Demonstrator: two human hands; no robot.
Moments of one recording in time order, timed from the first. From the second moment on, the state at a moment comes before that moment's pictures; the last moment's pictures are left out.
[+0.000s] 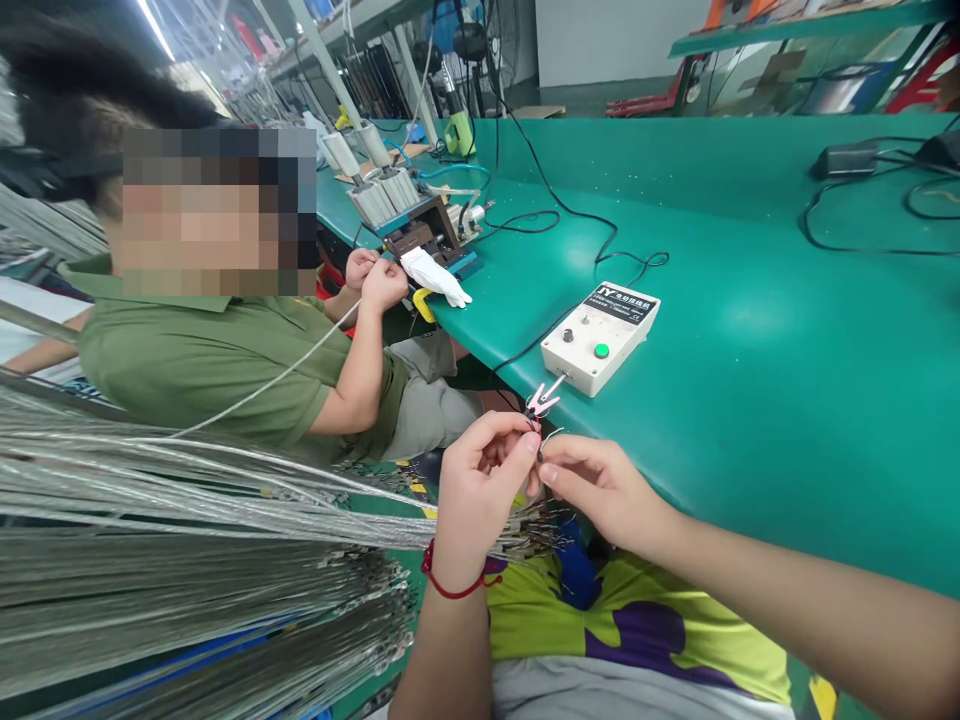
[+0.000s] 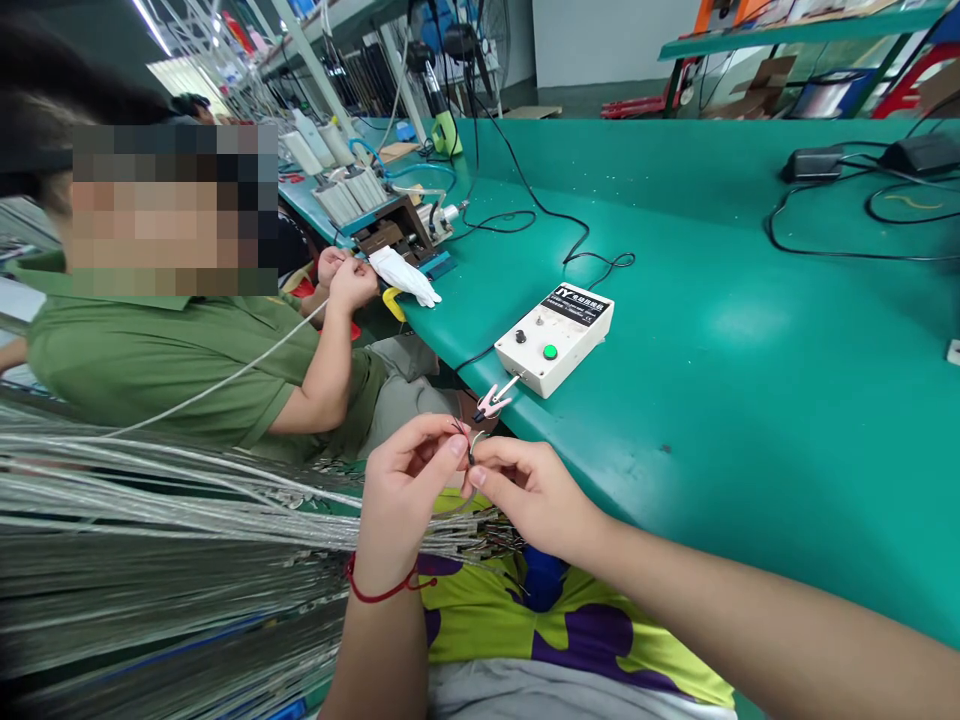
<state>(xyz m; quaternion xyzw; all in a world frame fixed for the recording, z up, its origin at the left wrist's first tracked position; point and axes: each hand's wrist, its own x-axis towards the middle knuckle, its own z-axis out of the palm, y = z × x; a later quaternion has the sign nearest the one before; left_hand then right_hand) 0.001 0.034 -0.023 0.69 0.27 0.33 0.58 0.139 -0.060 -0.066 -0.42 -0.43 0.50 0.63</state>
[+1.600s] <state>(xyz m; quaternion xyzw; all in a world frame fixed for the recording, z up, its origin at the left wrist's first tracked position) 0.000 0.034 -0.018 0.78 0.27 0.29 0.47 0.140 -0.056 -0.063 -0.48 -0.28 0.48 0.68</state>
